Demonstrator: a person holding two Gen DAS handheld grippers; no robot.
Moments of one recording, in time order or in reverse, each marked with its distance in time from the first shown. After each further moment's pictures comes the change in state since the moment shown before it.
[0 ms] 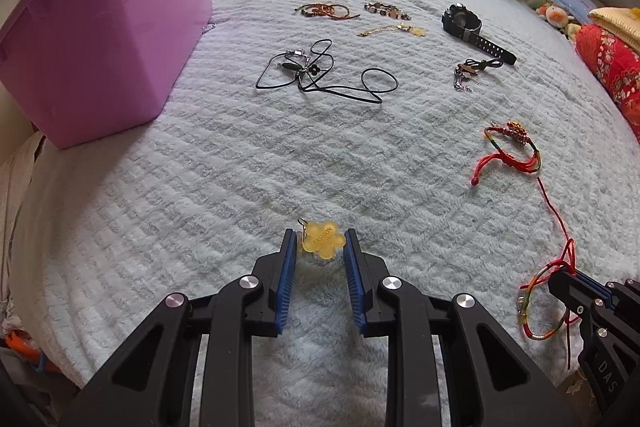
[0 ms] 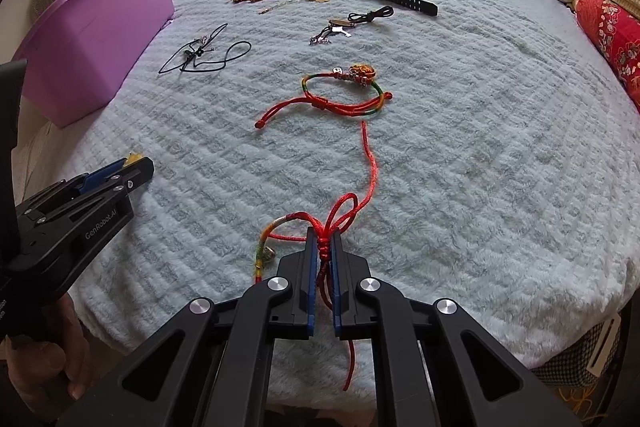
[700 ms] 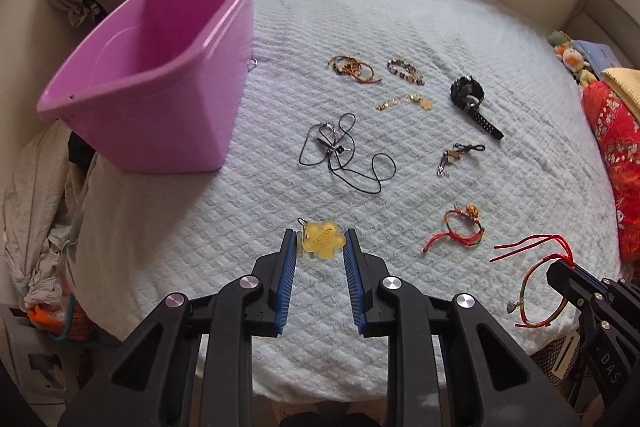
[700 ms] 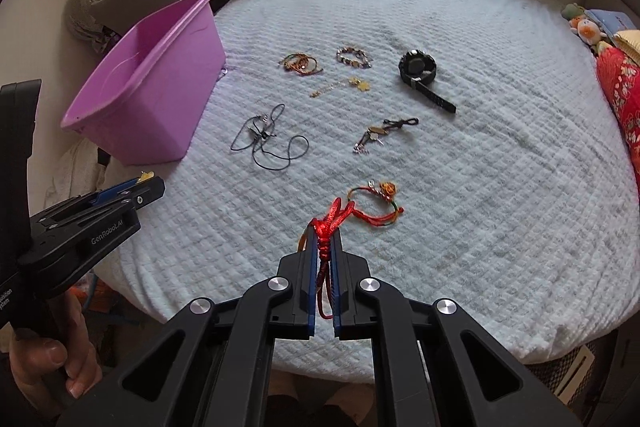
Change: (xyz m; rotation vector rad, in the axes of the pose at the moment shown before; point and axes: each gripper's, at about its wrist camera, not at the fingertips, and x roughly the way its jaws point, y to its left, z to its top) left arm -0.119 0.030 0.094 -0.131 0.081 0.016; right arm -0.124 0.022 0.101 -0.090 0.002 0.110
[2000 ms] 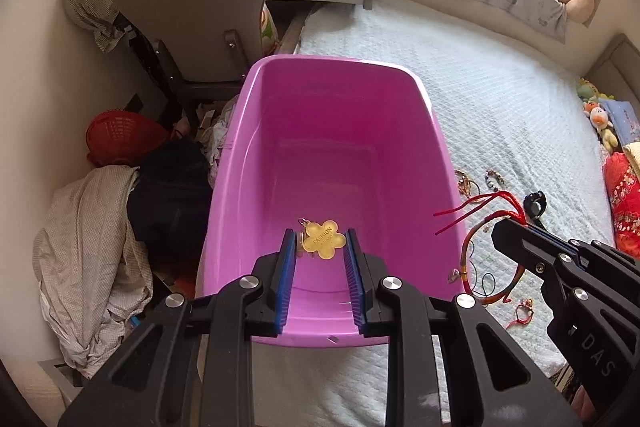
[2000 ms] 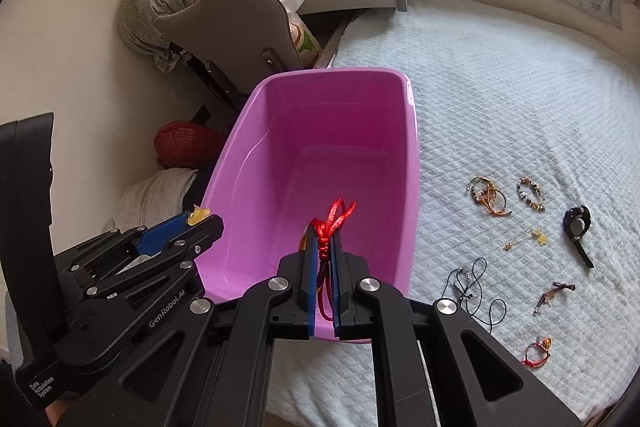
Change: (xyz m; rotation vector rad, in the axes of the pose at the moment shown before) left arm -0.036 0.241 0.214 -0.026 0.007 0.012; right arm 0.037 0.282 0.235 -0.072 -0.003 0.159
